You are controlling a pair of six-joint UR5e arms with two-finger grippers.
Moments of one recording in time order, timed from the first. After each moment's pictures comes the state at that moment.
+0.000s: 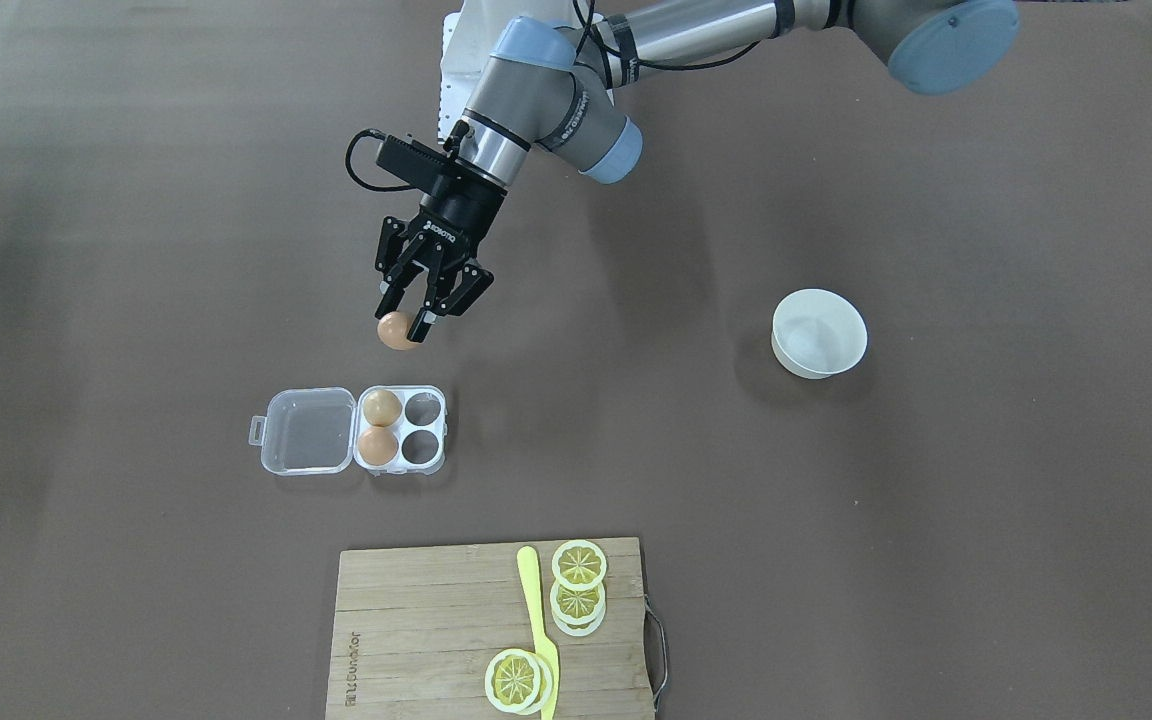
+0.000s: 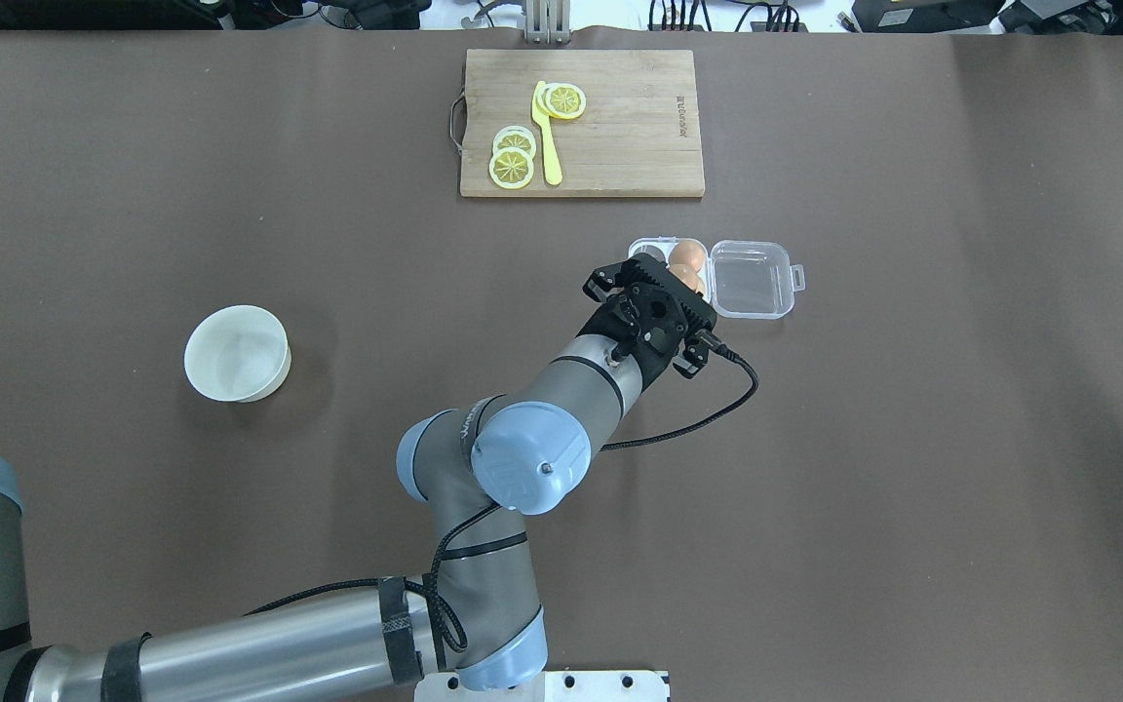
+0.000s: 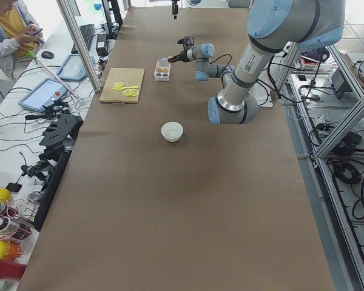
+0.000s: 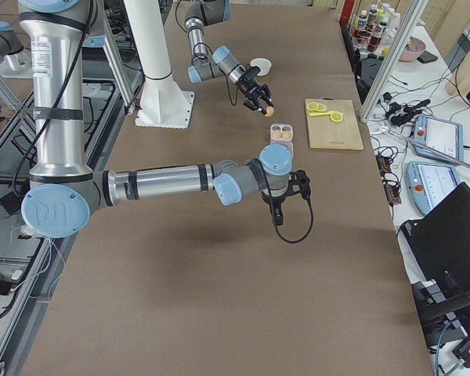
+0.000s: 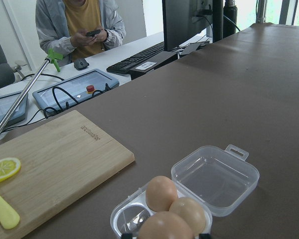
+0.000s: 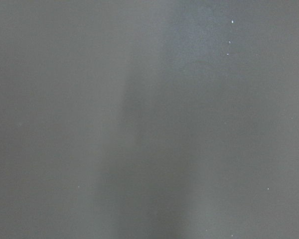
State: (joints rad) left arm -0.30 -2.49 -1.25 -2.53 -1.06 -0.43; right arm 1.32 -1.59 1.71 -1.26 2.39 0.28
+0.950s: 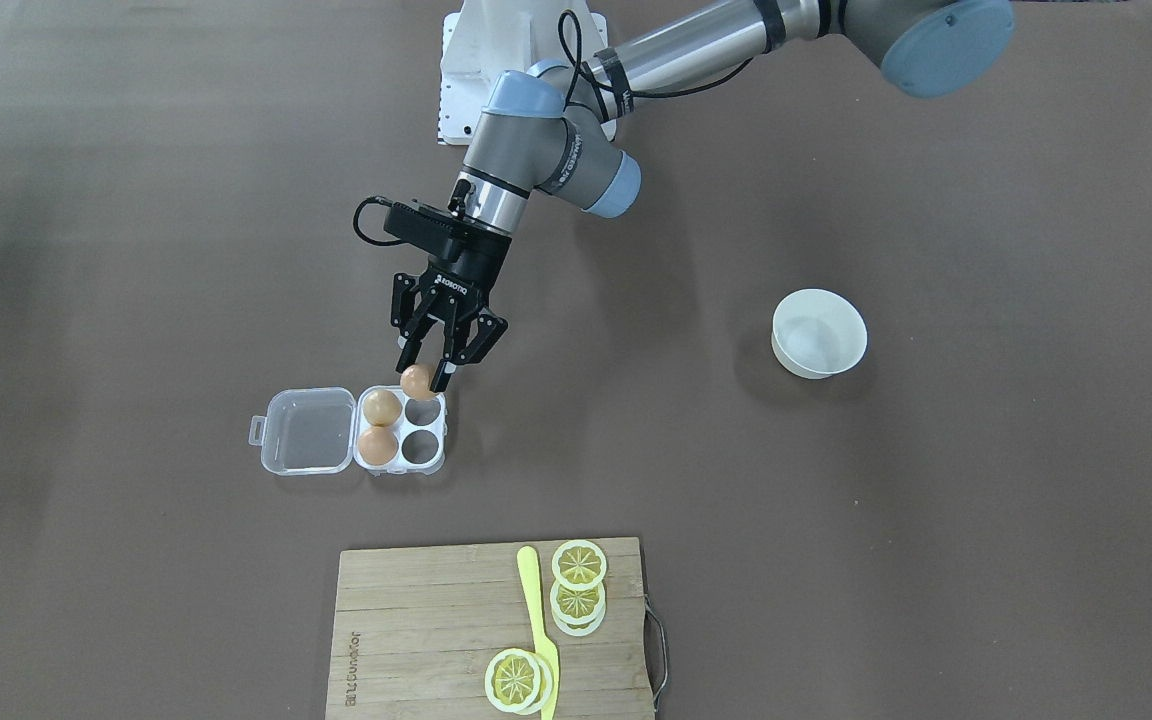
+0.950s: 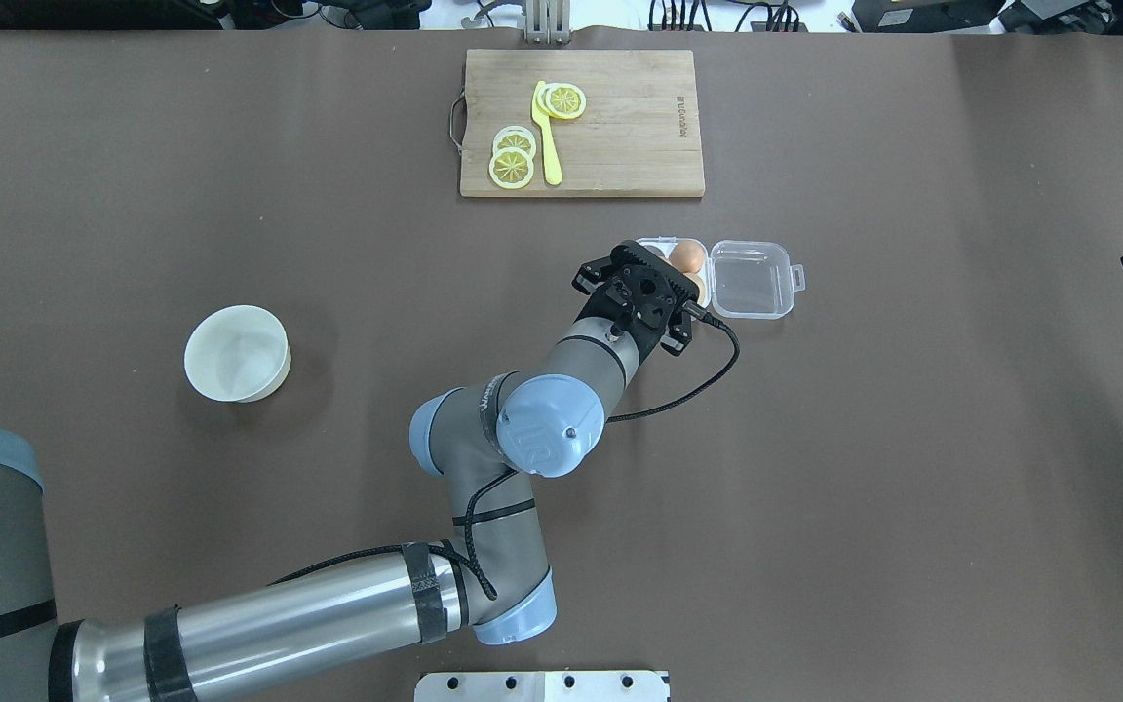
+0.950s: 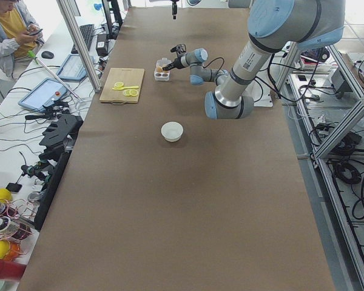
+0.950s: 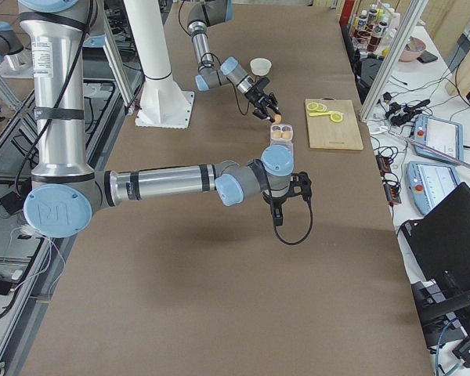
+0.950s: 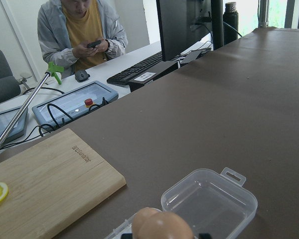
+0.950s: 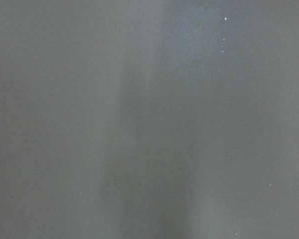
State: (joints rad) left arm -0.33 -2.55 -1.07 -2.54 -1.08 -0.57; right arm 1.33 -1.59 1.70 -1.26 2.39 0.33
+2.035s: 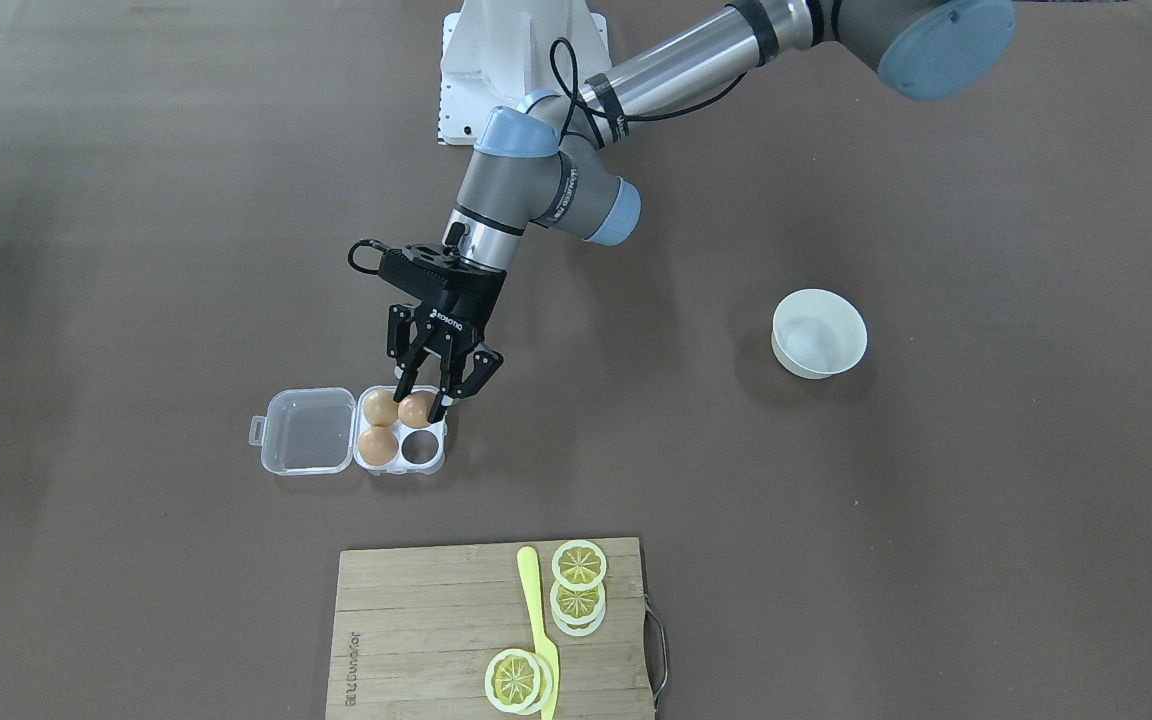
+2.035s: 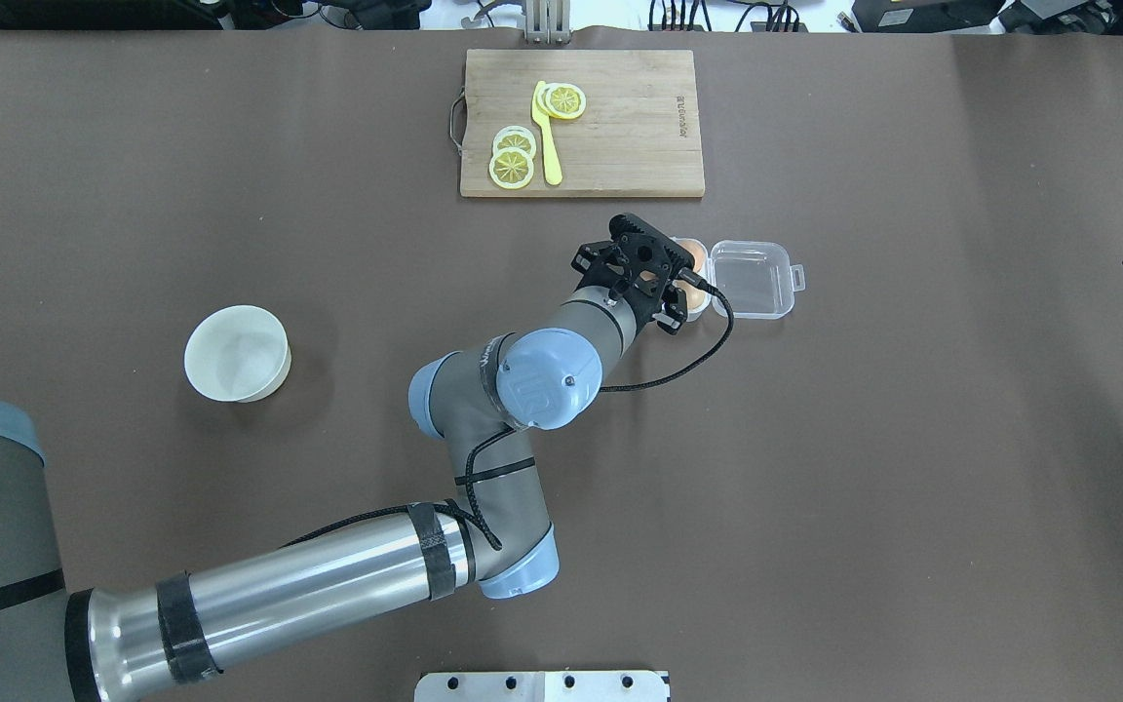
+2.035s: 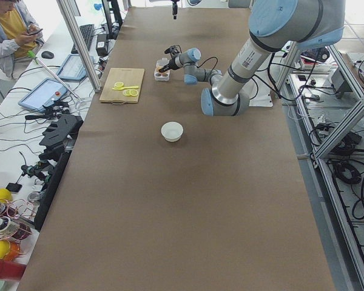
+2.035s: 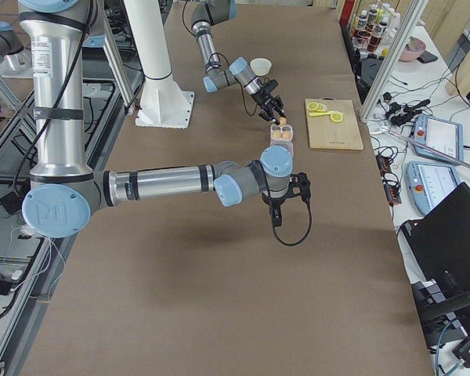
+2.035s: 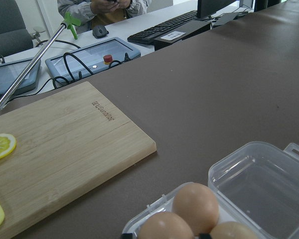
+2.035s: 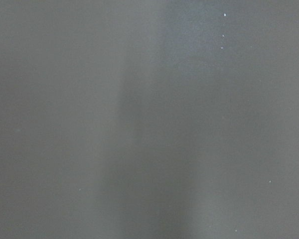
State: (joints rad) left arm -0.38 -2.58 -1.00 -2.55 -1.19 -0.58; right arm 1.33 -1.59 1.70 -1.26 2.40 0.33
